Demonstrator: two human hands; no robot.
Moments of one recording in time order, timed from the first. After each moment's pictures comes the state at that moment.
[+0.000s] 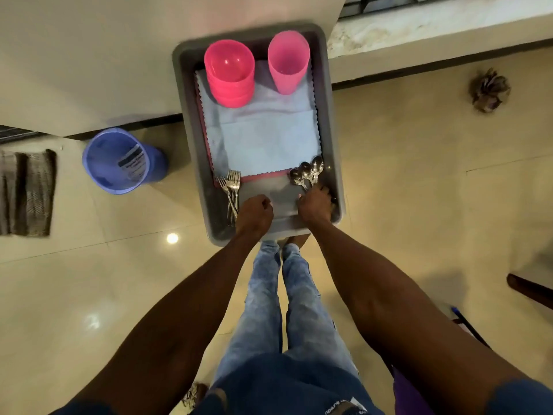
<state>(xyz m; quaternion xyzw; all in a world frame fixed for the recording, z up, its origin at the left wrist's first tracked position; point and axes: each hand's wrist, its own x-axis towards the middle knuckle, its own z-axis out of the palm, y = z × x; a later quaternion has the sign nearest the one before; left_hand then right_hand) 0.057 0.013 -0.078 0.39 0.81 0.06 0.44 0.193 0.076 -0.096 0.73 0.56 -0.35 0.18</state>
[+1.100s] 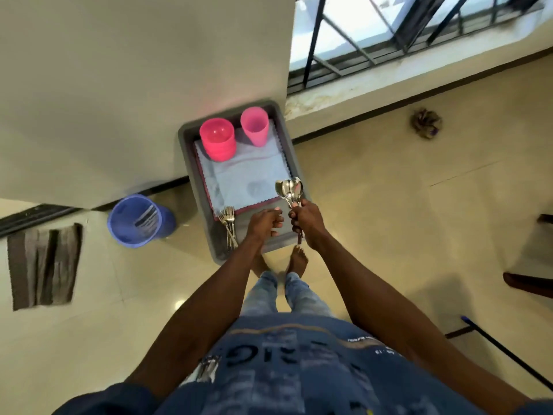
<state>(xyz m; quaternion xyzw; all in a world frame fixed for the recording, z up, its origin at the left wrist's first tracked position) 0.102 0.035 0.045 0.14 0.71 0.25 0.64 0.225 0.061 0.064 0.67 0.28 -0.66 -0.20</state>
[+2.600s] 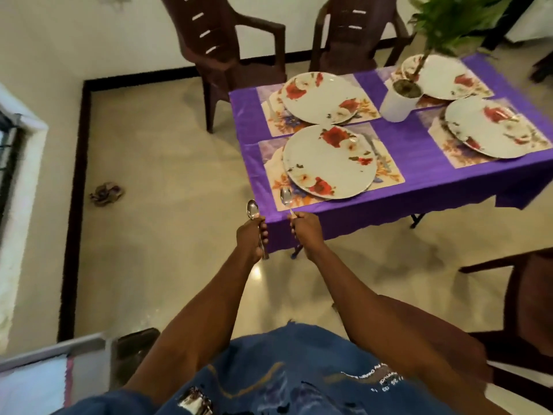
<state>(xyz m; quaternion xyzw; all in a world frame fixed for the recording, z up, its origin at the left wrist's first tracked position) 0.505 -0.321 0.139 0.45 0.42 -0.07 0.79 0.530 -0.451 0.165 0.79 -0.17 -0.17 -0.57</state>
